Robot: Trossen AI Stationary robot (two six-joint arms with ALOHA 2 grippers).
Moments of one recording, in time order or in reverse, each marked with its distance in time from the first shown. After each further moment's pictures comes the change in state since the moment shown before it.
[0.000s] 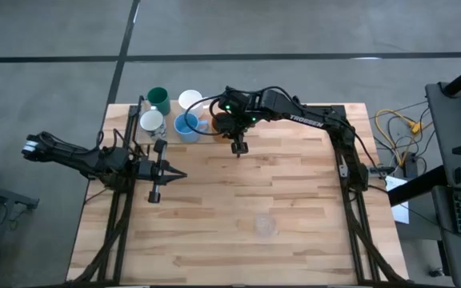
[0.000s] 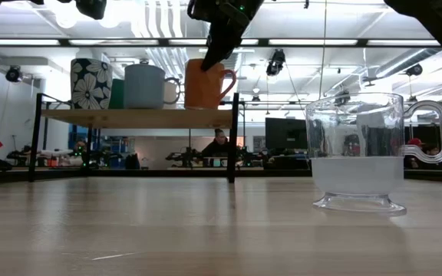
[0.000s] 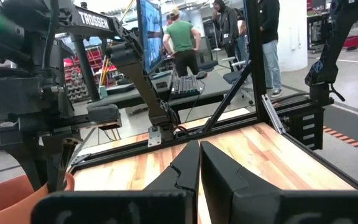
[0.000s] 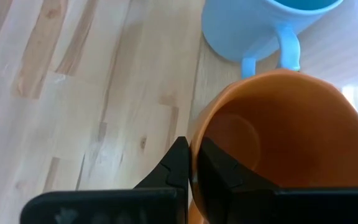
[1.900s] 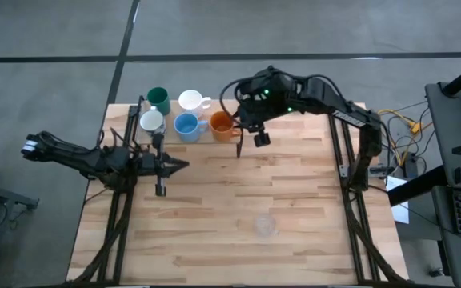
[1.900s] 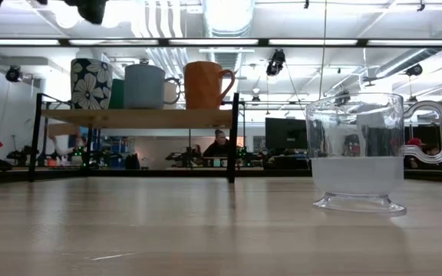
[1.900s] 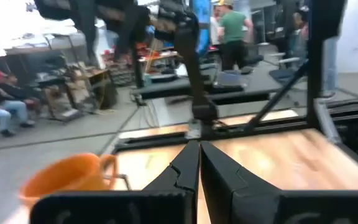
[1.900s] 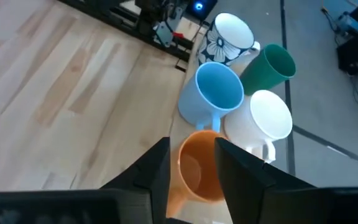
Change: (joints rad) left arm 0.003 0.033 0.036 0.000 -0.199 -0.041; right arm 0.036 -0.251 0.028 0.007 -0.004 -0.159
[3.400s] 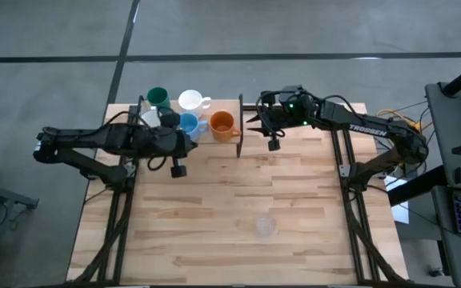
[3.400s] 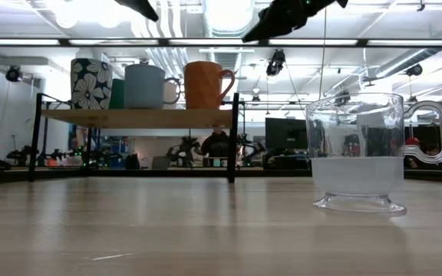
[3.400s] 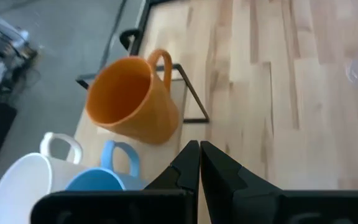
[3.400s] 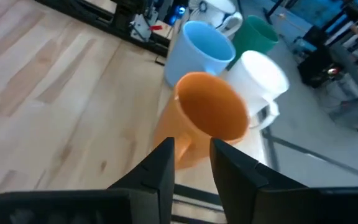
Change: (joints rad) left arm 0.180 0.516 0.802 -1.069 -0.080 -0.069; right arm -0.123 -0.429 -0.961 0.728 -0.077 0.002
